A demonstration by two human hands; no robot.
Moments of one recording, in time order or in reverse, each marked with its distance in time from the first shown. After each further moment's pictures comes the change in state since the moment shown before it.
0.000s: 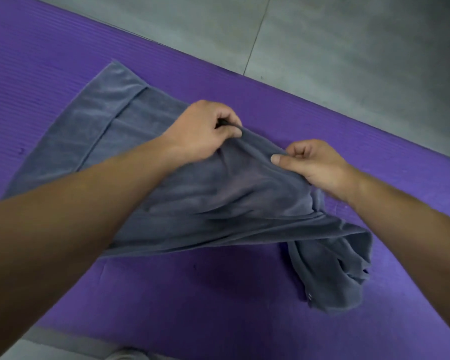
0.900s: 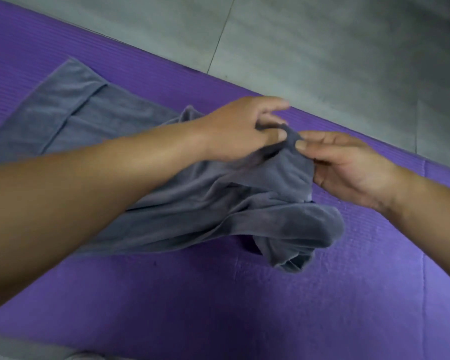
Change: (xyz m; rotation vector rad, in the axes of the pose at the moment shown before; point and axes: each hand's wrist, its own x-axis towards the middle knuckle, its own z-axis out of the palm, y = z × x) left_hand 0.013 0.112 0.044 -0.177 -0.337 0.050; right_hand -0.063 0.002 -0.074 0.466 -0.225 -0.058
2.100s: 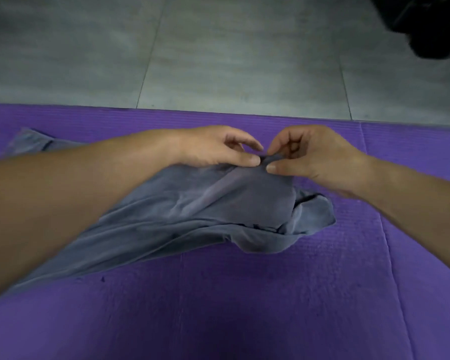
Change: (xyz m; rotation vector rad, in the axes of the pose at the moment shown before) left_hand 0.069 0.080 0.099 0.095 -0.404 -0.088; right_hand -0.111 0.028 -0.103 -0.326 0.250 -0.245
